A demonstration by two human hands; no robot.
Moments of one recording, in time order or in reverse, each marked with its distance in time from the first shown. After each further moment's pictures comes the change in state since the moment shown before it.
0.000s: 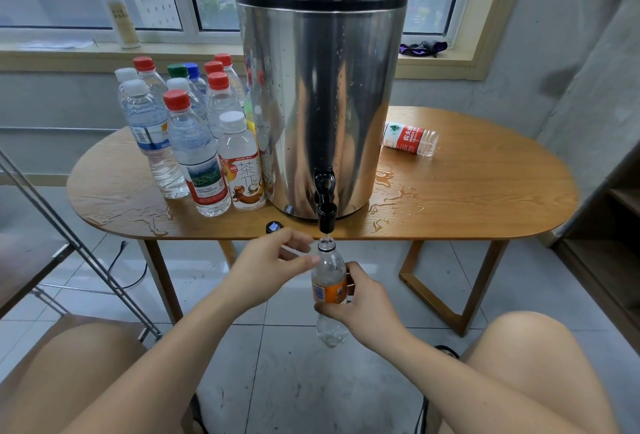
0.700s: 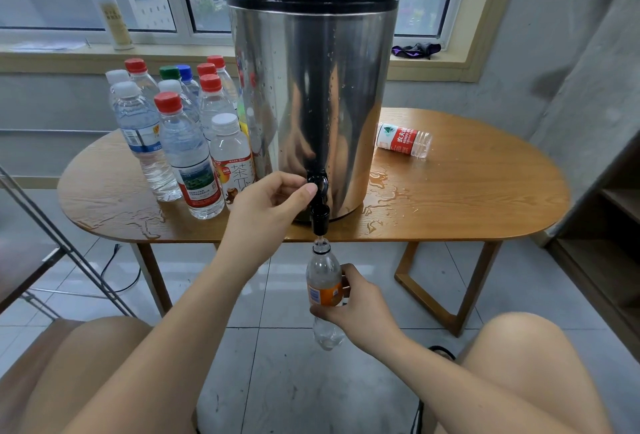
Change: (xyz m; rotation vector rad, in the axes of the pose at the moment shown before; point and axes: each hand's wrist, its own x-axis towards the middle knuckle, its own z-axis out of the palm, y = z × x) left_hand 0.010 0.072 -0.021 -0.268 0.319 0.150; right_hand -0.002 -0.002 -0.003 -0.008 0.005 0.018
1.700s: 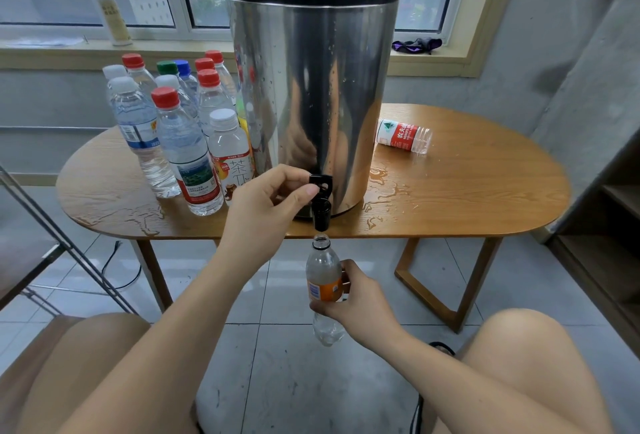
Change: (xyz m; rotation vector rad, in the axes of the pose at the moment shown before) left_hand -0.005 -0.002 -0.001 0.103 0.015 0.213; right_hand -0.002 -0.003 -0.003 0.005 -0.002 0.005
